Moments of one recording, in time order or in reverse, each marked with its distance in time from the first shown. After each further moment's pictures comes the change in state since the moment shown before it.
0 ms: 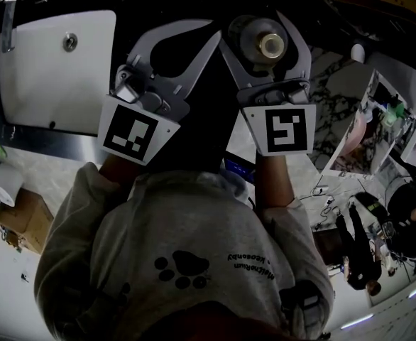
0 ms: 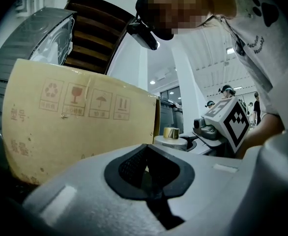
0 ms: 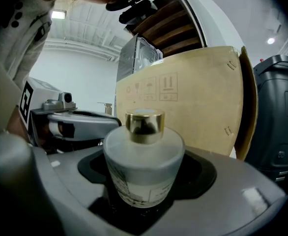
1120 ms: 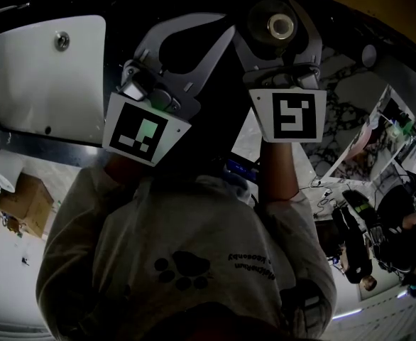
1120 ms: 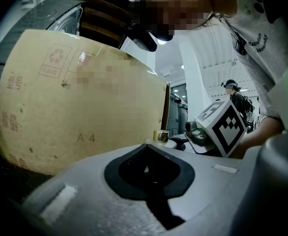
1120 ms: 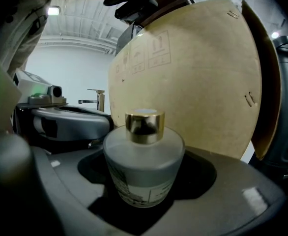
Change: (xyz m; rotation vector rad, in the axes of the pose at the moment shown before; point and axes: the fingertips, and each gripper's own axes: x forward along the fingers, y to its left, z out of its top) left arm 0.027 0.027 -0.042 -0.065 0.050 0.023; right arm 0.059 -0.022 -0.039 0.006 0.087 0.025
